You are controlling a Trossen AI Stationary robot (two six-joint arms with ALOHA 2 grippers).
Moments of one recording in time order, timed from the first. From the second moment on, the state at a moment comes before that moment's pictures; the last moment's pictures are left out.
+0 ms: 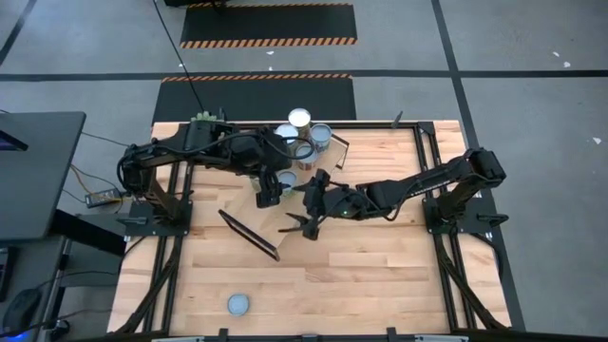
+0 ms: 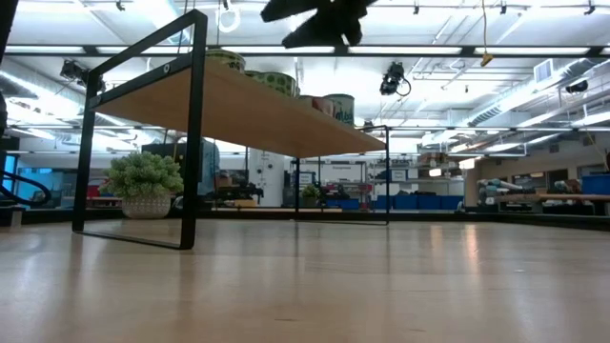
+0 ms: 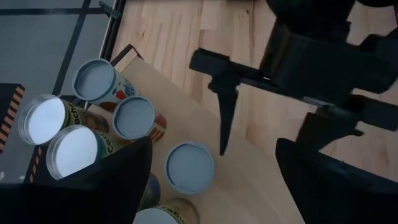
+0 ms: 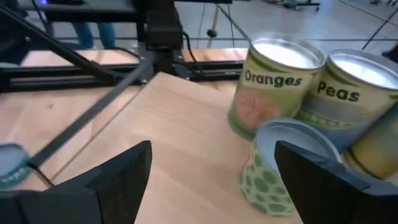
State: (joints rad) left arm -0.04 1.73 2.21 -1.36 -0.23 -0.04; right arm 0.19 1.65 1.24 -0.02 0.44 0.09
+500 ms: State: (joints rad) left arm -0.04 1.72 2.21 -1.36 -0.27 -0.02; right arm 0.06 1.65 1.24 0.00 0.34 -0.01
